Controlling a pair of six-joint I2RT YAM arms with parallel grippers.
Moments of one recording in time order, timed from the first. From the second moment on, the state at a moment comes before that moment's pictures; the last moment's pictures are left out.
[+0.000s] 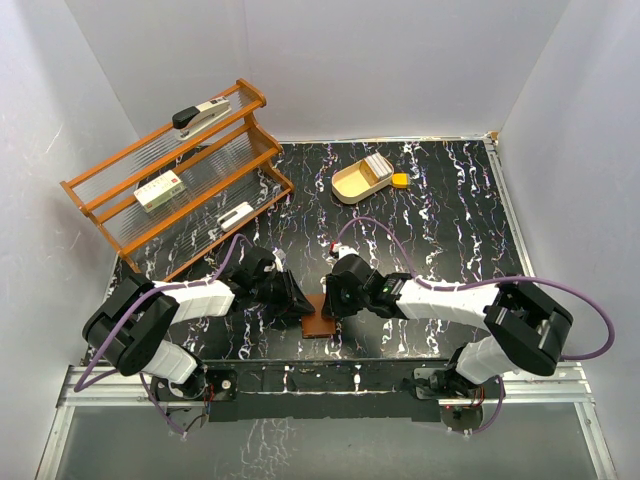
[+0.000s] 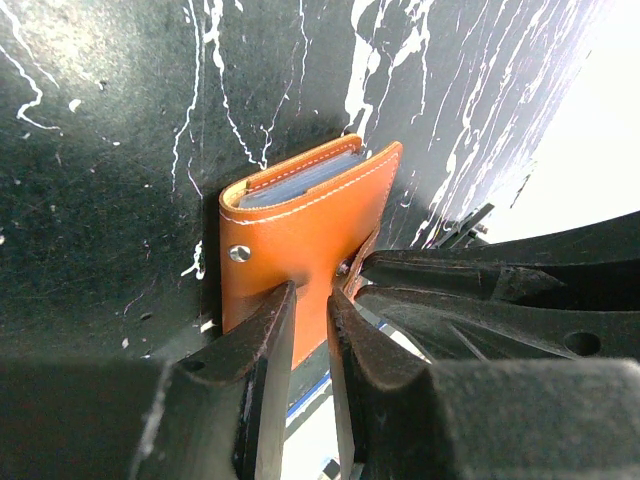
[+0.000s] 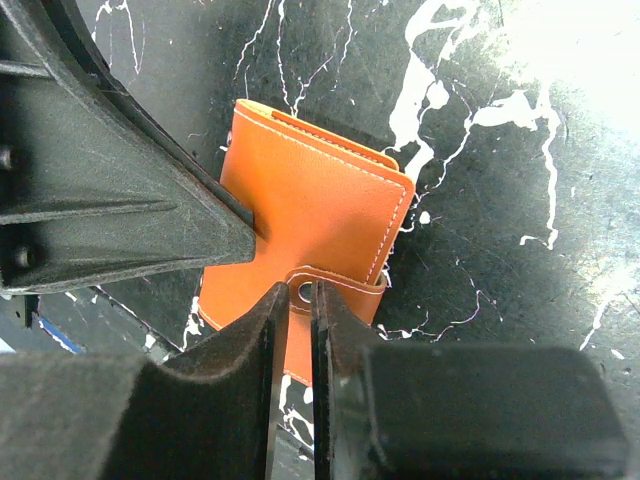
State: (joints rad) left arm -0.65 1.46 0.47 0.12 0.47 -1.07; right arm 0.95 1.43 0.69 -0.11 -0.03 0.71
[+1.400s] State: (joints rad) left arm -0.66 1.45 0.48 0.10 0.45 -1.07; right arm 0.99 1.47 0.72 -0.13 0.02 0.71
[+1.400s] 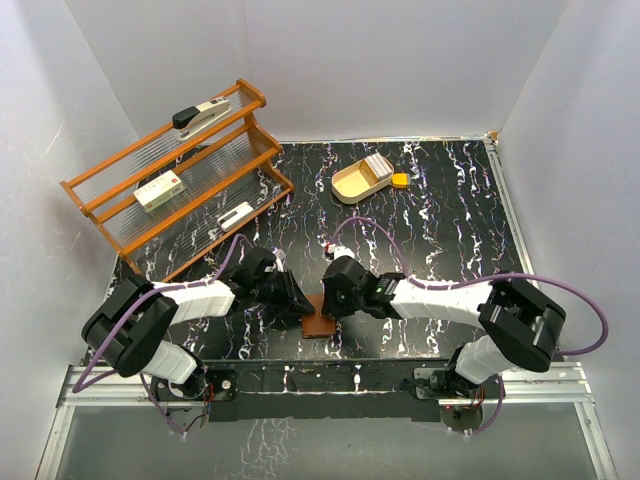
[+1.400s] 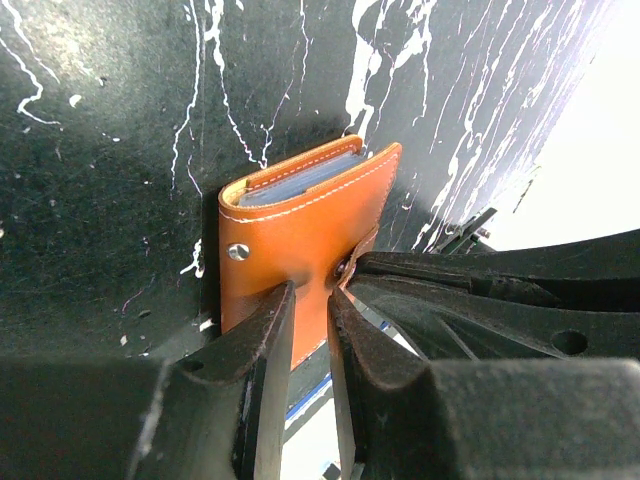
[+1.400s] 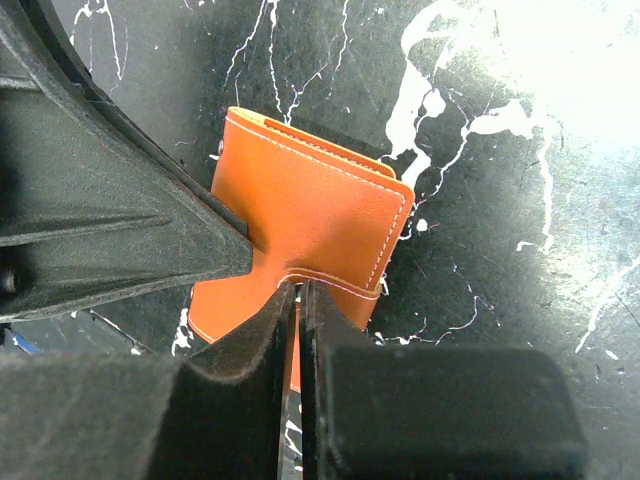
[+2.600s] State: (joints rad) left arm -0.68 0.98 0.60 -0.42 0.09 -0.99; right arm 1.03 1.54 0.84 -0.24 0.12 0.71
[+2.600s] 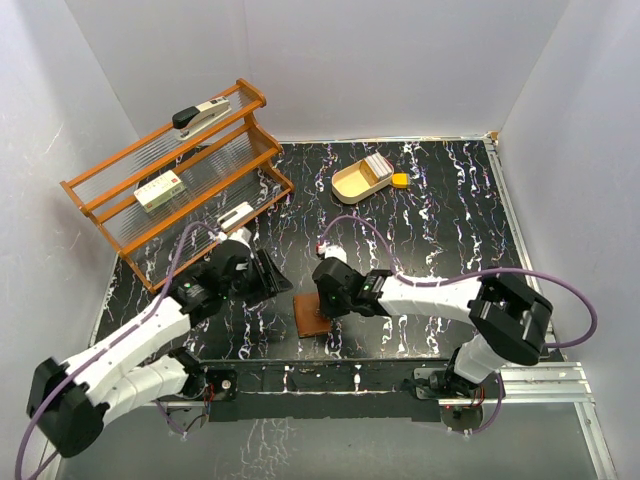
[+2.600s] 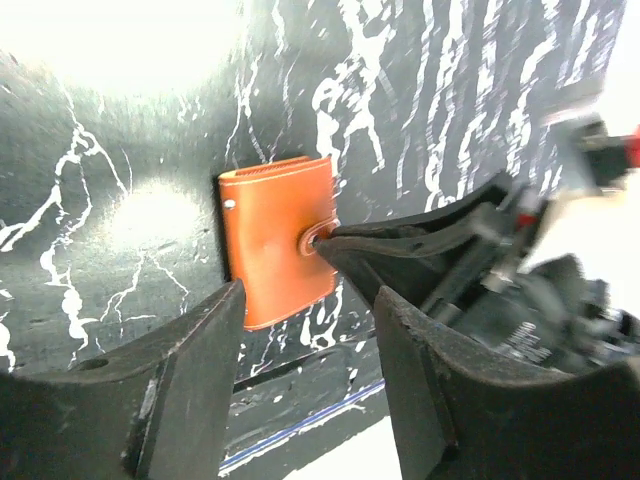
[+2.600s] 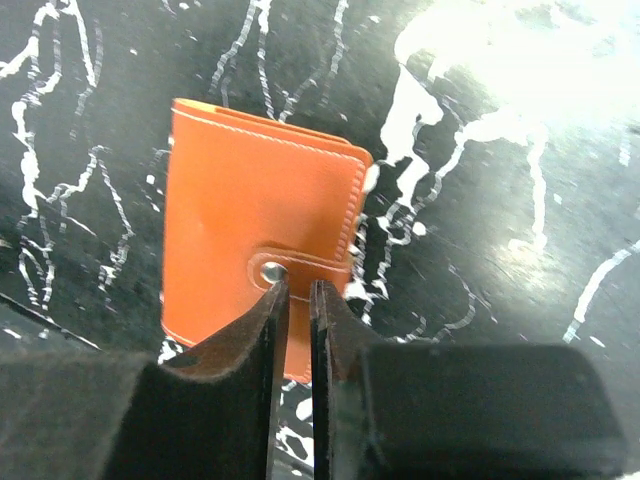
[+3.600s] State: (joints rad) left arm -0.68 0.62 1.34 -0.97 -0.20 -0.73; right arm 1.03 0.82 1.16 -0.61 0.45 0.67
